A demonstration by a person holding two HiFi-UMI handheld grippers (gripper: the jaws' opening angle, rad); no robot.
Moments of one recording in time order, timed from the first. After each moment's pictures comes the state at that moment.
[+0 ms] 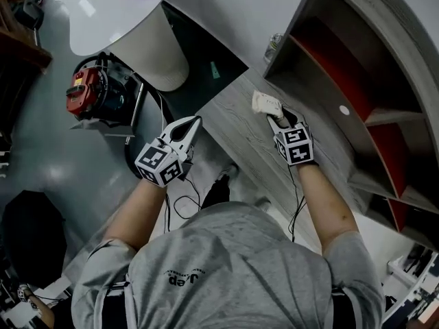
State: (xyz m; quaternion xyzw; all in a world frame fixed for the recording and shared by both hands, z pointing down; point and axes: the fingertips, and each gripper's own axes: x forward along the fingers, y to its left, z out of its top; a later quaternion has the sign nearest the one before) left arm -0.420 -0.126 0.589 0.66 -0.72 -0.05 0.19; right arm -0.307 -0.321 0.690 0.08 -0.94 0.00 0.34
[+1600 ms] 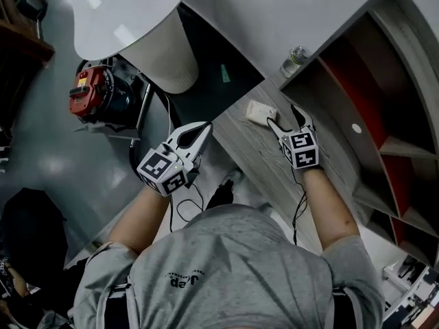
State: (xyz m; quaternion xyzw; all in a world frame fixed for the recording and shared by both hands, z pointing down) left arm -0.457 -0.128 0.567 0.68 -0.70 -0.08 0.19; right arm -0.373 -0.323 0.687 0.07 -0.94 0.00 0.33
